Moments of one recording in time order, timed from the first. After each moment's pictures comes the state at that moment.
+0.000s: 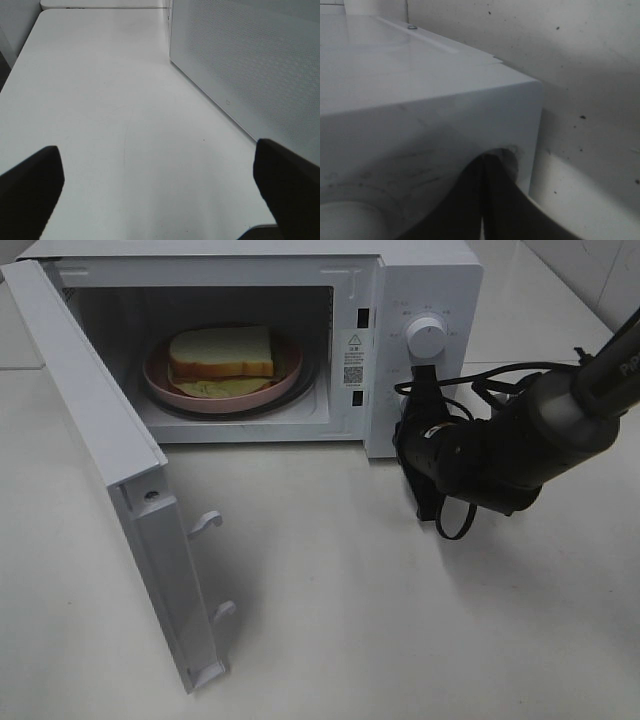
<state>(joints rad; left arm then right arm) -0.05 0.00 -0.52 -0.01 1.08 -0.02 0.51 2.10 -0.93 0.69 -0.70 1.18</state>
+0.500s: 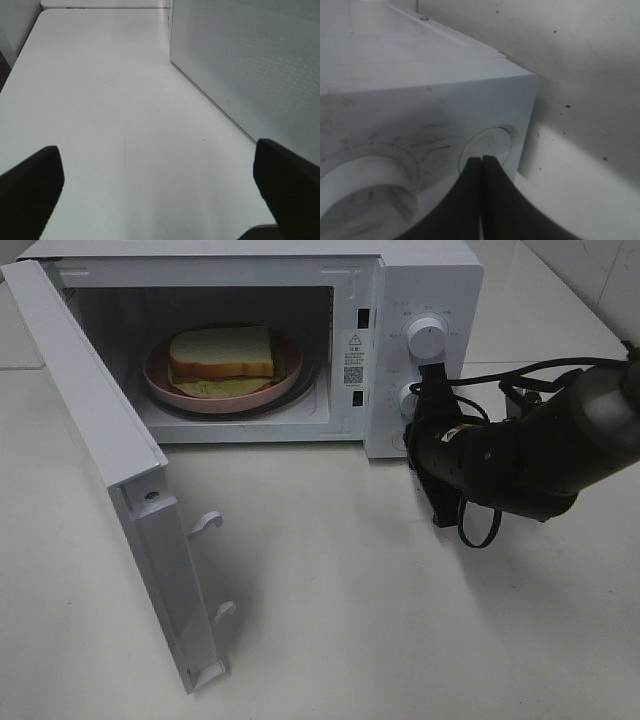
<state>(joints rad) -0.05 0.00 -0.52 -0.01 1.08 -0.02 0.51 2.01 -0.82 0.62 -0.69 1.18</state>
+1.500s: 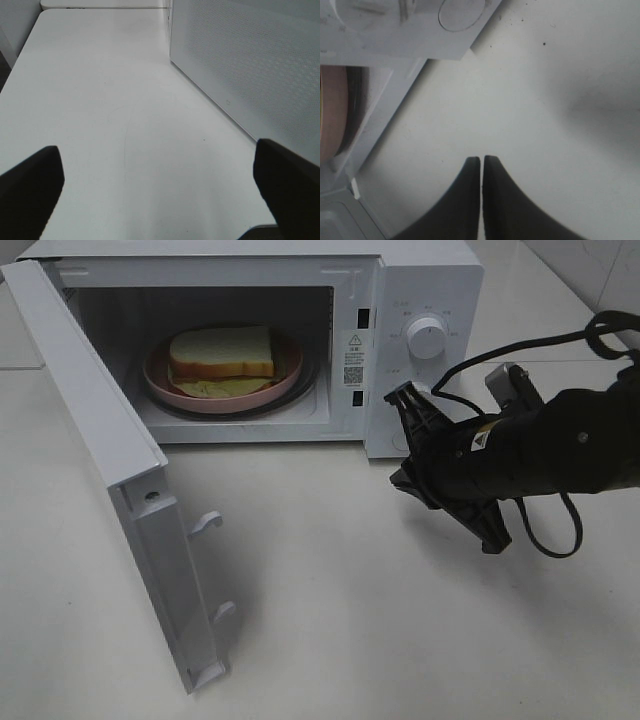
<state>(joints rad) -0.05 0.00 -0.52 -0.01 1.08 -0.02 0.51 1.70 -0.70 0.25 -0.19 1.05</state>
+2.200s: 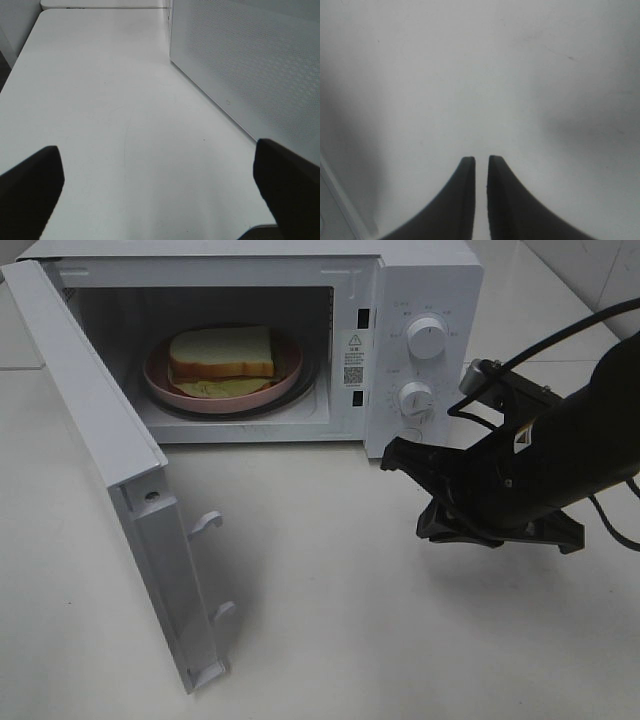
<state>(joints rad) -0.05 0.00 -0.52 -0.01 1.08 -0.02 0.51 1.53 -0.70 0.23 0.27 0.55</state>
